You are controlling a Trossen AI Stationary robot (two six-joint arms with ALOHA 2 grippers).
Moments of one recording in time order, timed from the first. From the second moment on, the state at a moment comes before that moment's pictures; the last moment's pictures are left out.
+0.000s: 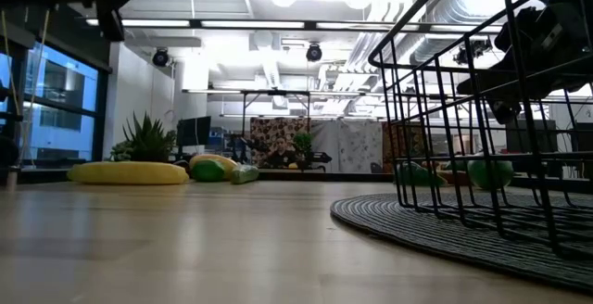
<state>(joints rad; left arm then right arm) 0.08 0.20 0.22 0.26 -0.30 -0.29 -0.03 0.21 0.01 0.02 0.06 0.36</state>
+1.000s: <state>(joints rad) 0.08 0.59 0.55 -0.06 -0.33 -0.29 -0.03 0.21 0.01 0.29 0.08 0.37</state>
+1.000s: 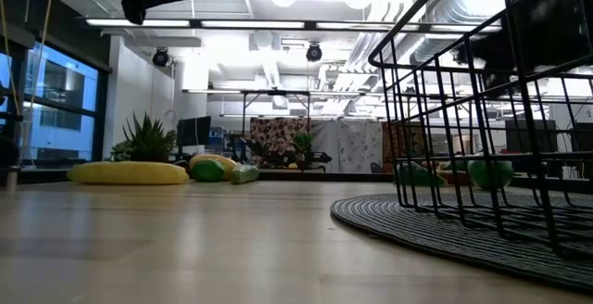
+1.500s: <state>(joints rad) 0.08 0.59 0.55 -0.06 -0.33 -0.28 -0.03 0.24 0.13 0.69 0.32 0.31</state>
